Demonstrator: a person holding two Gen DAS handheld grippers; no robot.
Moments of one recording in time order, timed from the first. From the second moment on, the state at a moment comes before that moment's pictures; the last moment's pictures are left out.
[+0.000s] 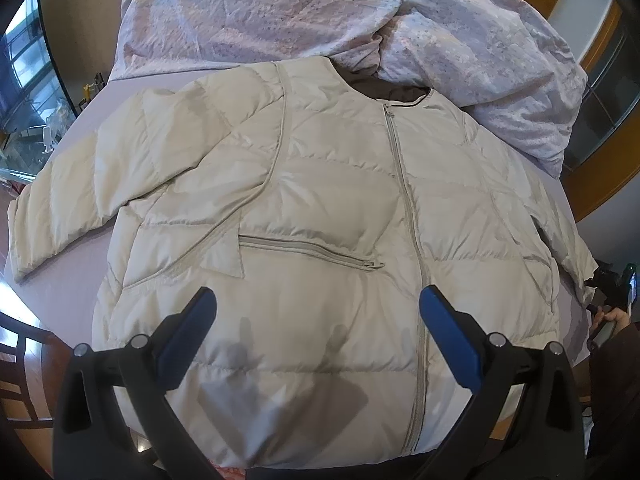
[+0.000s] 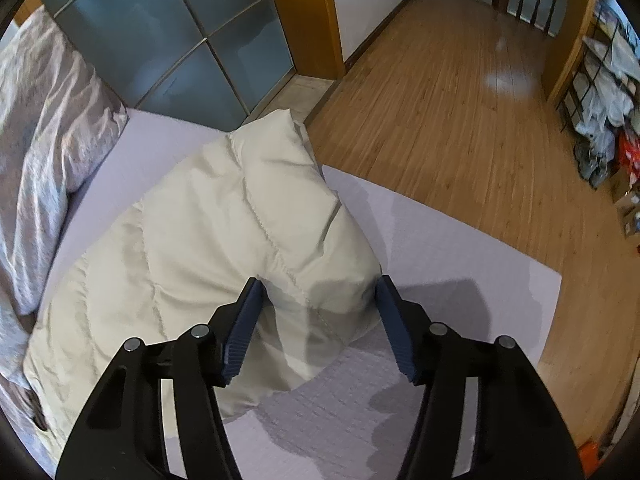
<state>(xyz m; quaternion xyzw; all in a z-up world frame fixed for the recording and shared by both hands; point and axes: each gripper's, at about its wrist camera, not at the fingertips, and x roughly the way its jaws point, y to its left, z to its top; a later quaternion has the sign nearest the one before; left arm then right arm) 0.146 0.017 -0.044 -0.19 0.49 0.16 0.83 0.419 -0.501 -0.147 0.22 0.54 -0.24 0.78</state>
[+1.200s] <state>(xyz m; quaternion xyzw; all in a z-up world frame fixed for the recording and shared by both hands) 0.113 0.098 -0.045 -0.24 0.47 0.16 0.83 0.447 -0.239 -0.027 0.11 0.49 0.06 0.86</state>
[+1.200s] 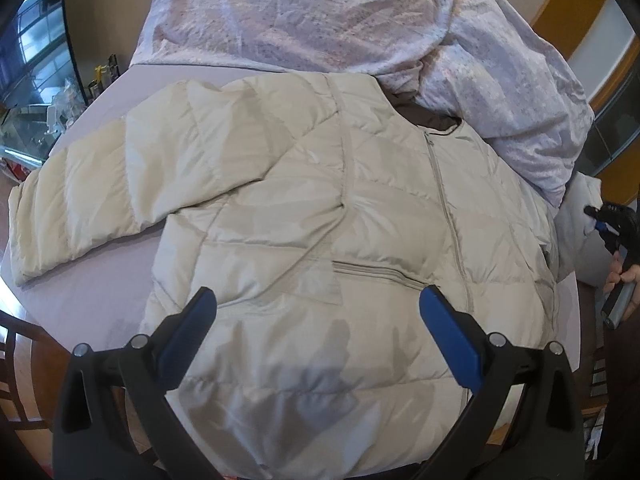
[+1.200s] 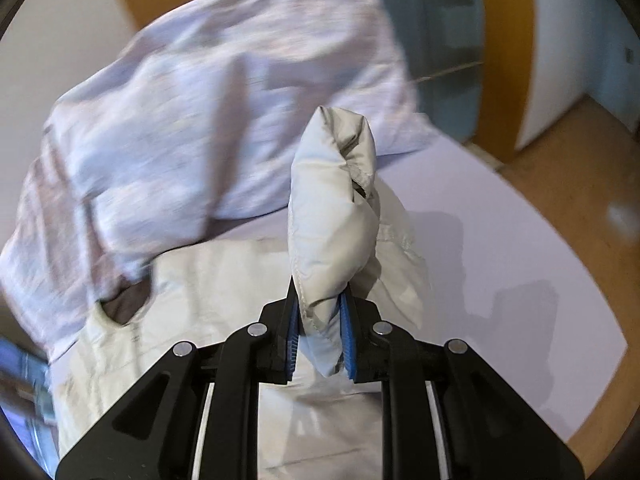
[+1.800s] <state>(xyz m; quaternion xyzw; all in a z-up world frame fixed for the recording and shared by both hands) 0.082 0.129 -0.045 -0.26 0.45 0.19 0.83 0.395 -0.061 -0.064 0.09 0.58 0.25 0.77</state>
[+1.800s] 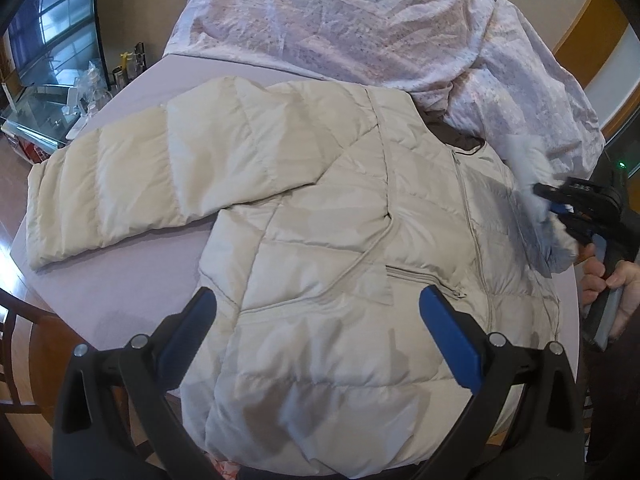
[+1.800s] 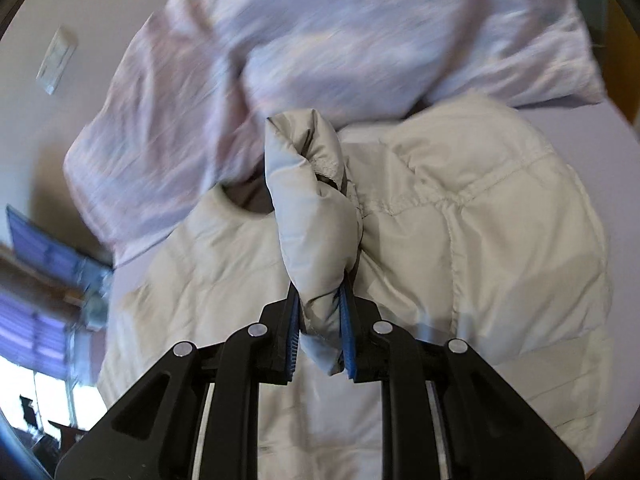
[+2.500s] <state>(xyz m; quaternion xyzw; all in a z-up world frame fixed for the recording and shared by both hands) 0.075 0.151 -0.045 -0.27 0.45 0.20 0.83 0.372 -0.016 -0.064 0.02 0.55 0.26 0.79</state>
